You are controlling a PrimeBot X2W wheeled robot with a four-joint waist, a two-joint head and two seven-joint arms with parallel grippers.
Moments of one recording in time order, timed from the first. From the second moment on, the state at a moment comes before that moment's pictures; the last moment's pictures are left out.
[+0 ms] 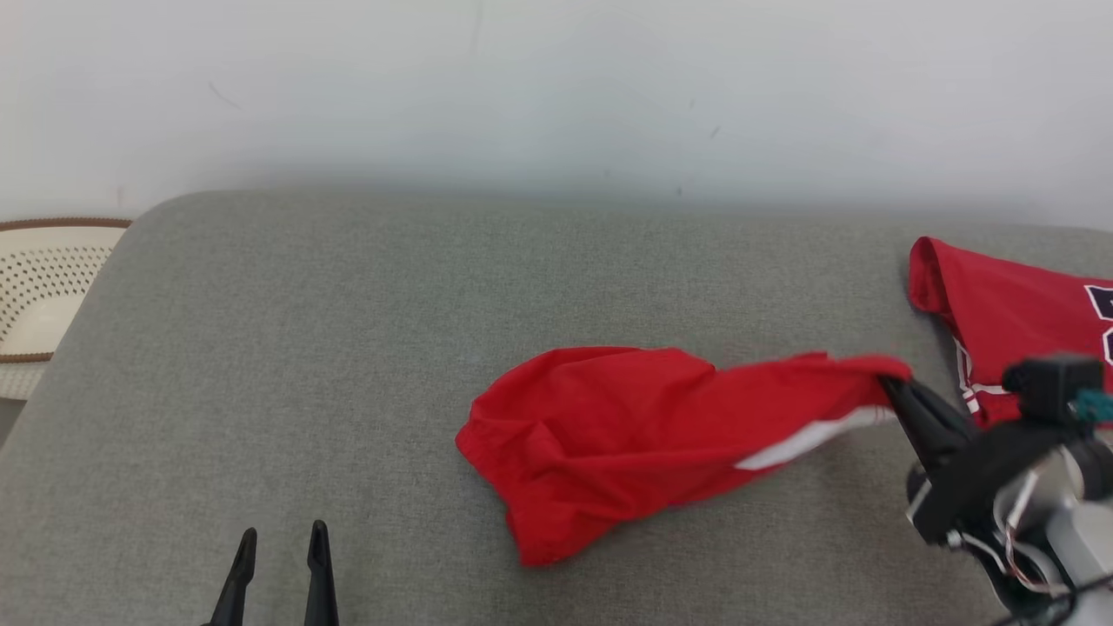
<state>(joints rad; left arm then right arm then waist) 0.03 0.05 -0.05 -0.01 -0.20 0.08 -0.26 -0.37 -0.56 0.51 0.21 0.76 0.13 0.08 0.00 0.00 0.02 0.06</state>
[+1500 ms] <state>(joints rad) -0.13 0.05 -0.09 0.21 -0.26 -0.03 -0.26 -0.07 -0.21 0.26 -0.01 0.35 0.13 -0.13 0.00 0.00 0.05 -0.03</state>
